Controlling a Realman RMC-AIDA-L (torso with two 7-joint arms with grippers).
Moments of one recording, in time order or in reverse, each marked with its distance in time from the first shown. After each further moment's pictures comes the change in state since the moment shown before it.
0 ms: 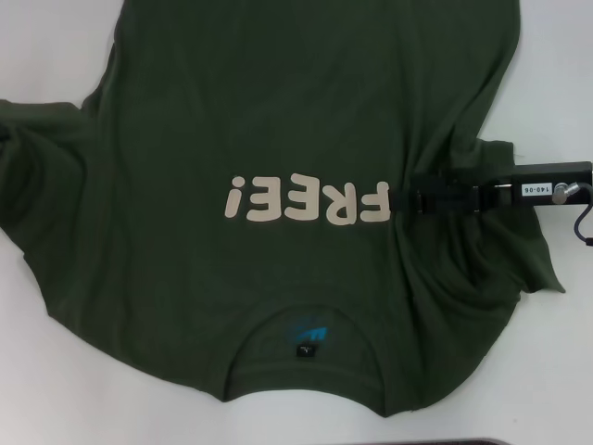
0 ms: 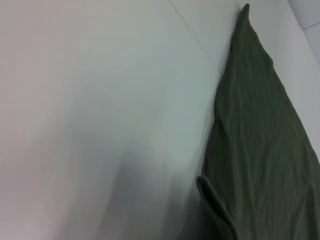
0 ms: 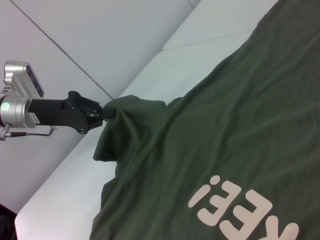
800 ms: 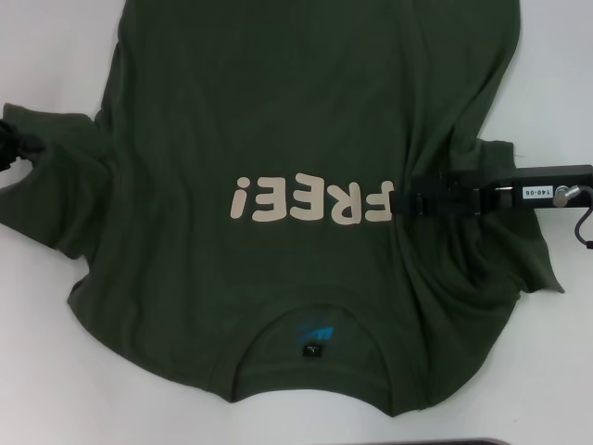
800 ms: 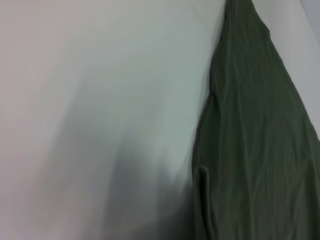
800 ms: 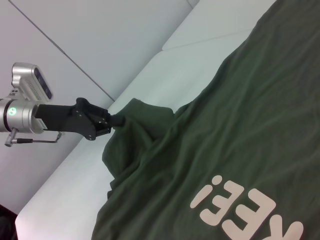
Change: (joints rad) left arm -0.019 -0.031 0.040 0.027 -0.001 -0.019 0.035; right arm -0.007 0.001 0.000 0.000 0.001 -0.001 0.000
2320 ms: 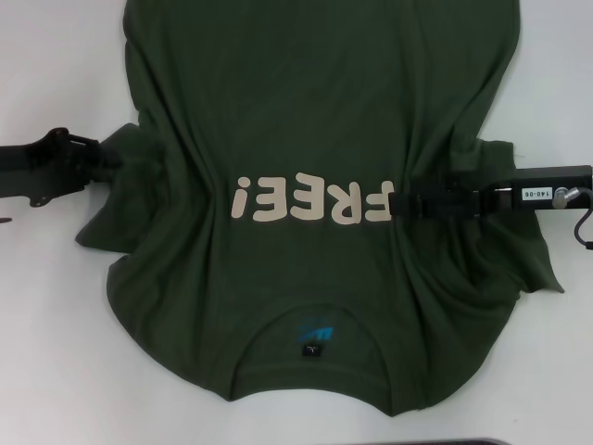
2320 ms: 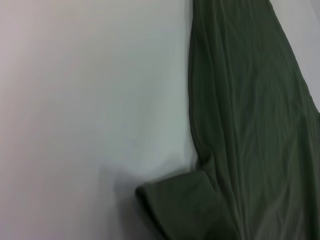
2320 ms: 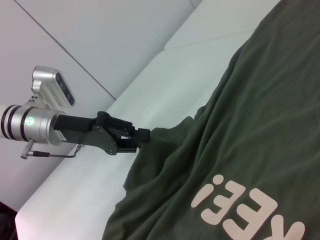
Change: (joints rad) left arm -0.046 -0.077 0.039 0.080 0.003 -0.056 0.067; right arm -0.001 0.002 0.000 0.000 0.000 -0.001 -0.015
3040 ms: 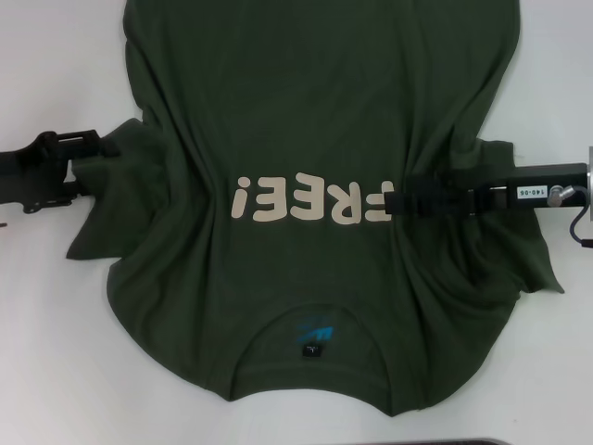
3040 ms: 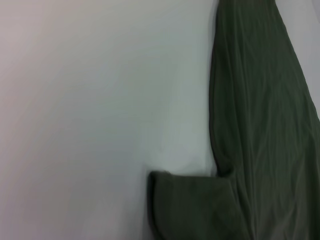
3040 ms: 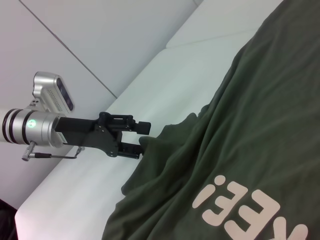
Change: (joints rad) left arm 0.022 -0.009 -0.039 0.006 -0.001 -0.027 -0.016; right arm 0.008 0.003 -0.008 0.000 -0.001 0.007 0.000
